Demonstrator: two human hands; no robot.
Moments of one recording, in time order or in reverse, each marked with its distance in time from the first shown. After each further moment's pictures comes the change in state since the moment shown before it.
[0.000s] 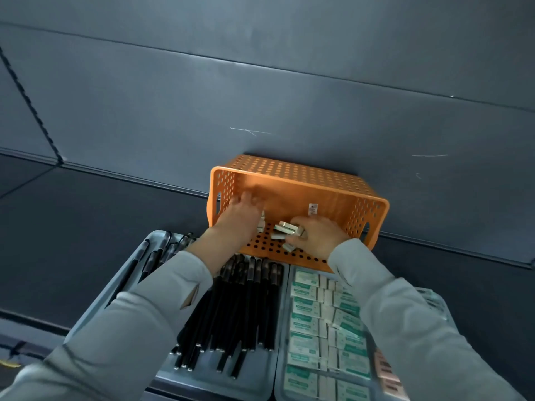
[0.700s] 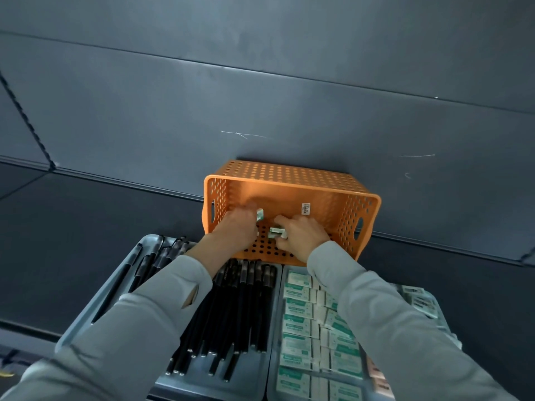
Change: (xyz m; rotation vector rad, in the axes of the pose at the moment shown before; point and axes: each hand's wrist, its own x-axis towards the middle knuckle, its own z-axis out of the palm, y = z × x) left_hand 0.002 0.011 0.002 -0.333 0.051 -0.057; right_hand 0.012 -0.012 0.017 -0.177 0.165 -0.079
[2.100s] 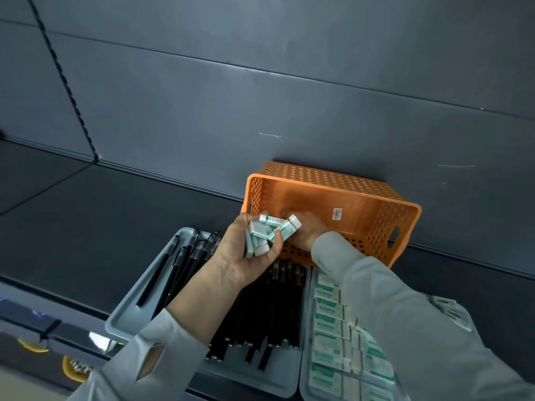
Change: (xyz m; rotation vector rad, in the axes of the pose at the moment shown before) left_hand -0.086 0.000 -0.038 -2.345 -0.156 -0.646; right_hand 0.025 -0.053 -0.024 0.241 -0.163 0.029
